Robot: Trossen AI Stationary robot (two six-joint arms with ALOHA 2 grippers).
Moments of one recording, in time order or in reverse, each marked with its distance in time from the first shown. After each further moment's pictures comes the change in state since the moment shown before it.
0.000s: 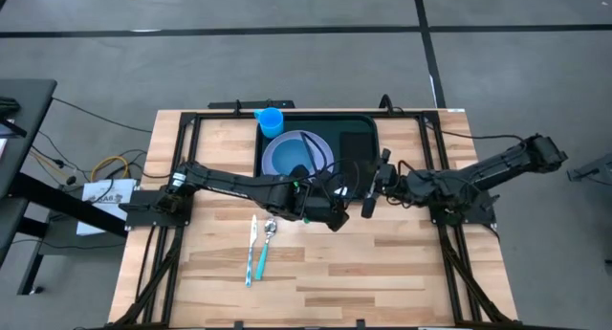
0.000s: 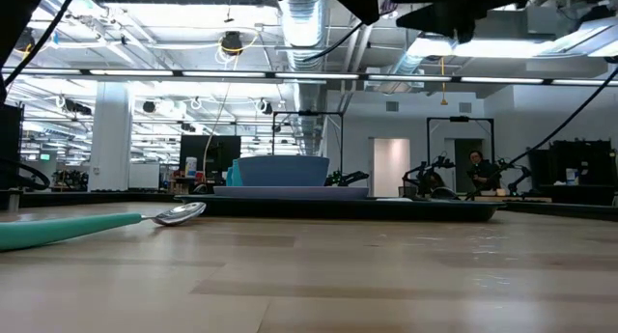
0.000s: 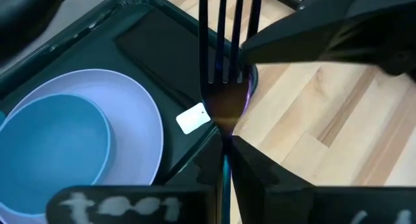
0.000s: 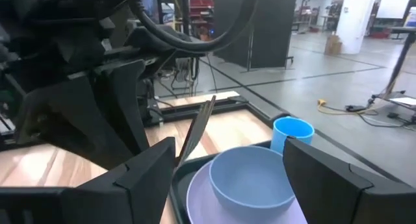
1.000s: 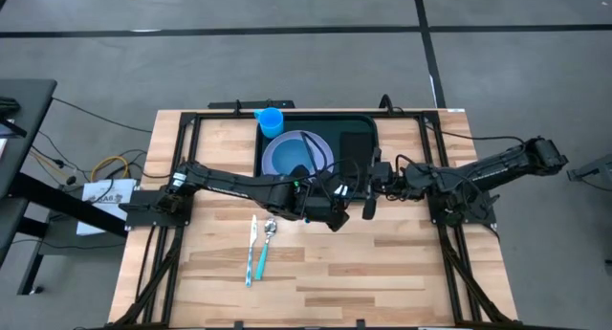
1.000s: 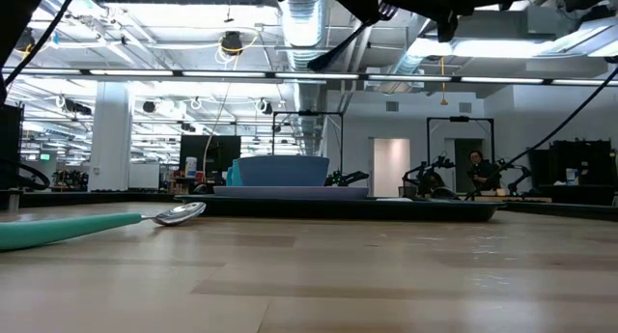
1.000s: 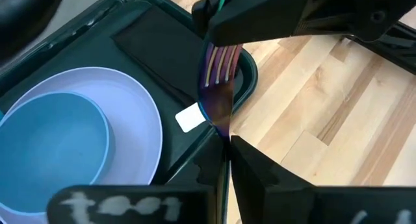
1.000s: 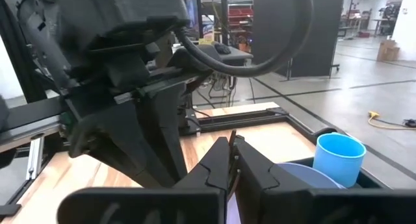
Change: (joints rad) left arm 0.000 0.000 -0.002 0.006 0.011 0.001; right arm -0.081 0.021 0.001 0.071 -0.245 0.000
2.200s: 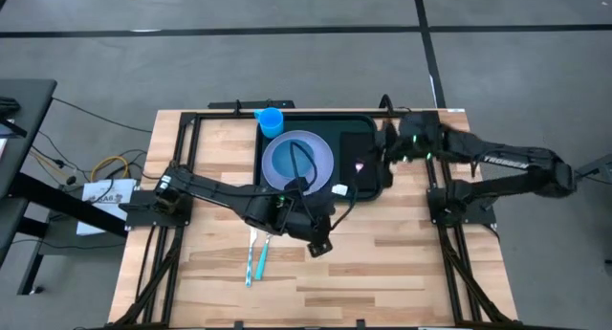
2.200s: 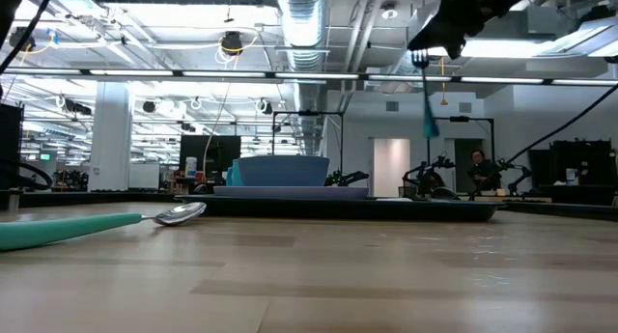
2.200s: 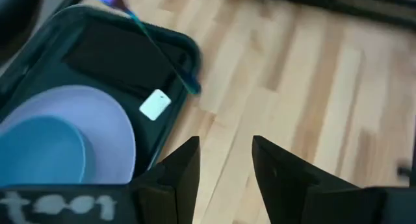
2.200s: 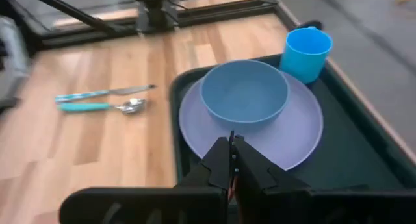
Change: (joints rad) left arm -0.105 -0.070 0.001 -0.024 0.102 0.236; right arm -0.460 -0.100 0.308 -0.900 -0.501 -0.061
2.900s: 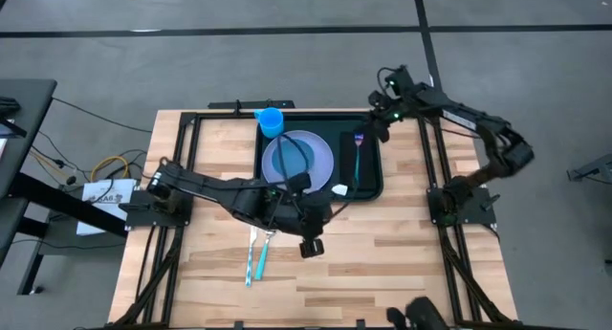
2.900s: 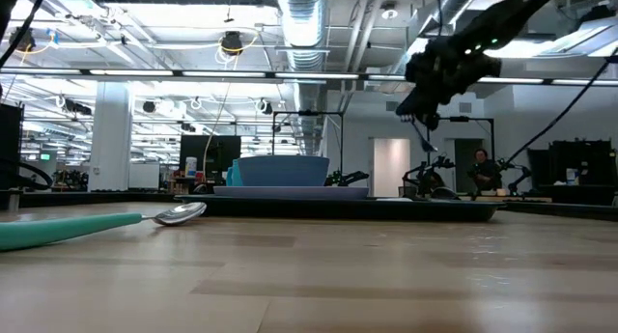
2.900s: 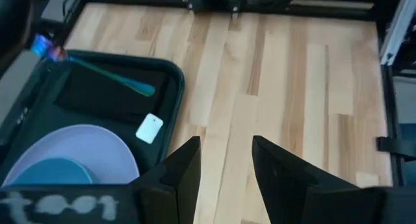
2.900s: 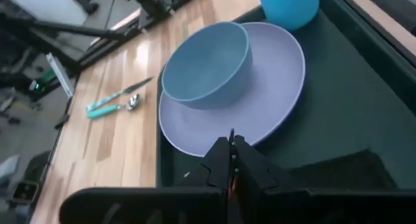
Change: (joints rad) left arm 0.002 -0.059 0.000 0.045 0.052 0.196; right arm -0.642 0.491 0.155 -0.084 -0.762 -0.254
